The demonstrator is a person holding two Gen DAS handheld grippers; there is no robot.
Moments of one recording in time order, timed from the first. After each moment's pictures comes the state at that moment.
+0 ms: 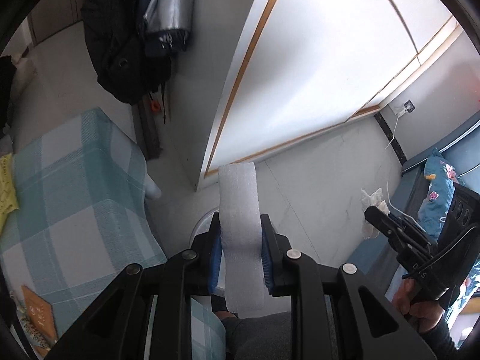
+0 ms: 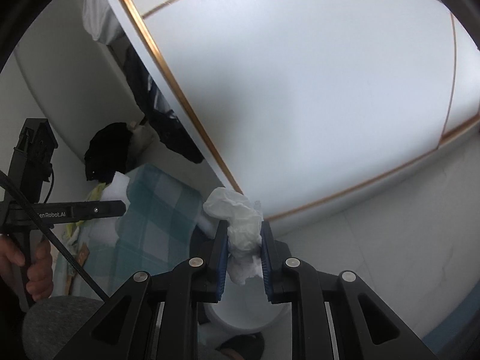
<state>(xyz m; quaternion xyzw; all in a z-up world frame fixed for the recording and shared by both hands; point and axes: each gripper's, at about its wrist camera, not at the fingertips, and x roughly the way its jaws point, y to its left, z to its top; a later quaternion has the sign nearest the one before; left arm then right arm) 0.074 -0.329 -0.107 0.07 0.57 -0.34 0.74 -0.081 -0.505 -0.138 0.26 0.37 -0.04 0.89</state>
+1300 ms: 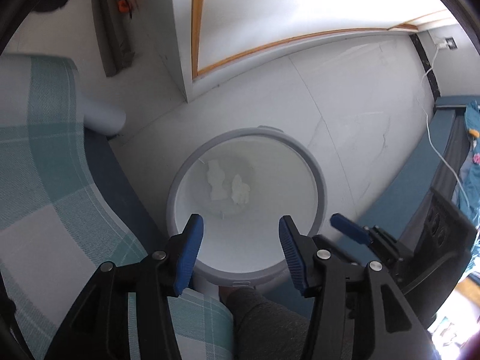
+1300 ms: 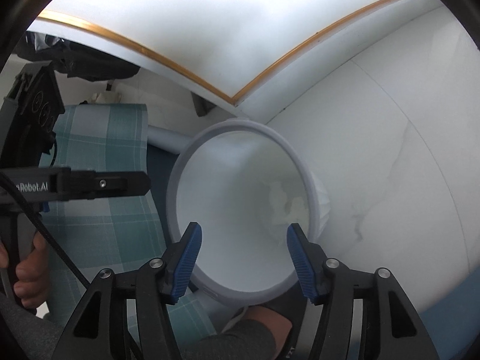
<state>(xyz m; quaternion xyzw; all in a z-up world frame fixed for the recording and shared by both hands) 0.097 -0.398 -0.260 0.18 0.72 -0.29 0.60 -0.058 -0.497 -0.329 0.42 0.53 -0.02 0.73</state>
